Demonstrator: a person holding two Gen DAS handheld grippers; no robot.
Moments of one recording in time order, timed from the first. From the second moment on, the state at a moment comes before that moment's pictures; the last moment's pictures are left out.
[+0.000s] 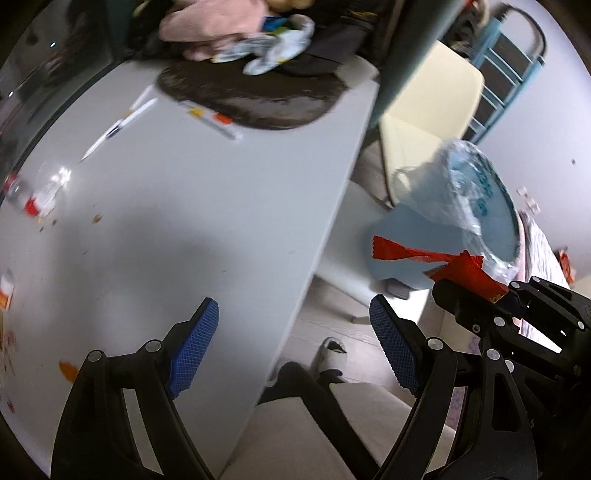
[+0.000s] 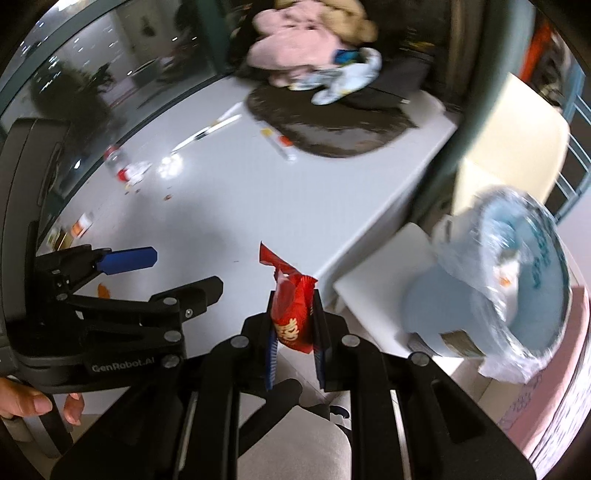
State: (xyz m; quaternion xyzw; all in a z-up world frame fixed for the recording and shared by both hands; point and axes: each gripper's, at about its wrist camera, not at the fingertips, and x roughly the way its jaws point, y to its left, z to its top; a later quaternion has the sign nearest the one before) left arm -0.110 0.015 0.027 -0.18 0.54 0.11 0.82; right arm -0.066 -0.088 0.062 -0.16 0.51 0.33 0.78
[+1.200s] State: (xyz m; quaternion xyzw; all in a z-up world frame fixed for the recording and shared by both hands) left arm 0.118 -0.195 0.004 -0.08 0.57 -0.02 0.82; right arm 0.106 -0.308 0.052 -0.08 0.53 0.20 0.82
